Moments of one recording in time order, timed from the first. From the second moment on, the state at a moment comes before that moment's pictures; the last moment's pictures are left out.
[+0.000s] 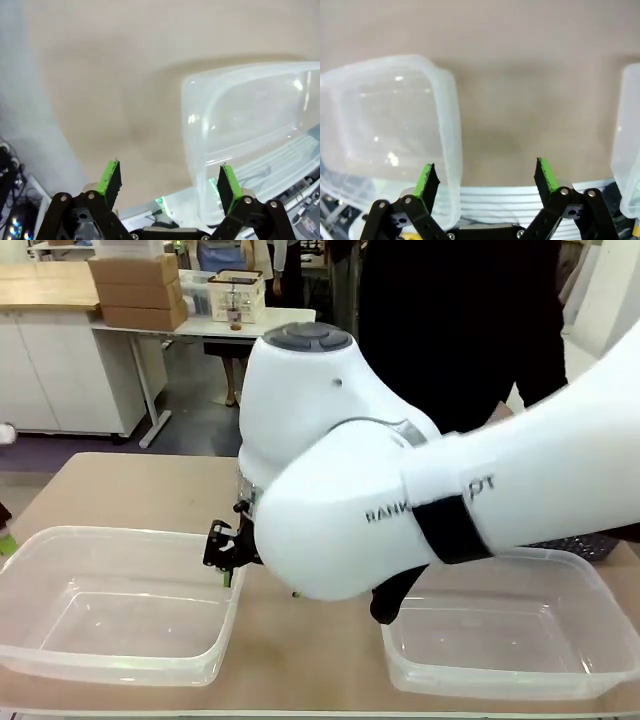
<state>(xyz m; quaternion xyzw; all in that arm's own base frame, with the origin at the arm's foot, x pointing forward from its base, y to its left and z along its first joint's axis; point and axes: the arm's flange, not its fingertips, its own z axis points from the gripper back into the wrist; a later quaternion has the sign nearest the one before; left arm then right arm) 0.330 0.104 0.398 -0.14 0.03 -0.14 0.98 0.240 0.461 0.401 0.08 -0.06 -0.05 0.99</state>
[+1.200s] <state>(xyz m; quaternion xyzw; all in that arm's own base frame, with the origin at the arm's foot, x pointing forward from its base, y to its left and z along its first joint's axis) 0.341 0.105 0.354 -0.17 0.06 -0.14 0.97 0.249 0.529 0.348 0.04 -0.01 -0.08 1.00</state>
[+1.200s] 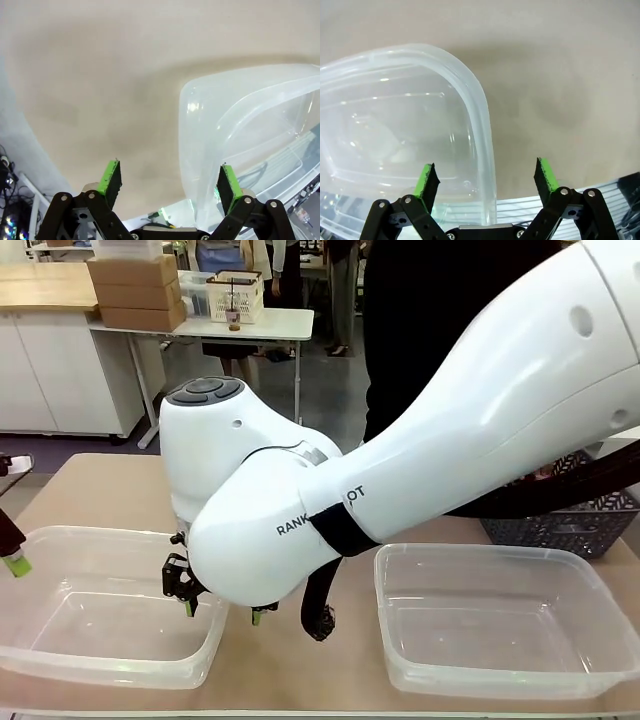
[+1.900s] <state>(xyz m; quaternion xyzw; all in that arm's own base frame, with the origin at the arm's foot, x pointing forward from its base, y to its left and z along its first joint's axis) 0.336 0.093 0.350 -0.19 0.09 -0.16 0.96 0.250 0.529 0.349 0.04 -0.01 -0.08 1.00</state>
